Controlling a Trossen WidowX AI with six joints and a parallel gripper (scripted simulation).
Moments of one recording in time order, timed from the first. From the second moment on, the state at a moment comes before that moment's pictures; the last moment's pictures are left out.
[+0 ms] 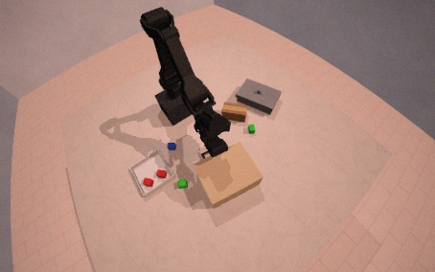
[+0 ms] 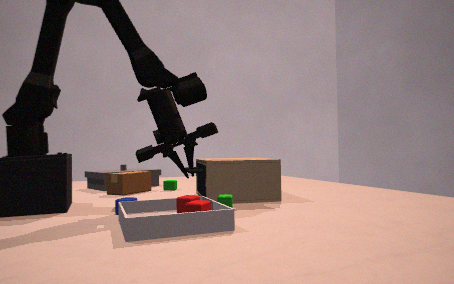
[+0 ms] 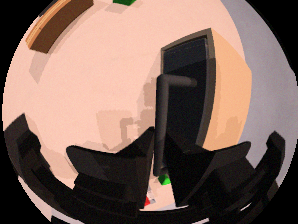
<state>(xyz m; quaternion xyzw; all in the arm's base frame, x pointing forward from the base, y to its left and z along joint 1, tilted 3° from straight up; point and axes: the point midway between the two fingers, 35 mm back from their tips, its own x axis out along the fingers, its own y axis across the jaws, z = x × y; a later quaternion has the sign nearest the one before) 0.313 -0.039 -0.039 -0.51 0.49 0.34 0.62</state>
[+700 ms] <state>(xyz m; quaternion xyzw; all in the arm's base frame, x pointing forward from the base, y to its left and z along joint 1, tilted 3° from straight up) 0.289 -0.033 -0.037 -0.51 0.49 0.34 0.62</state>
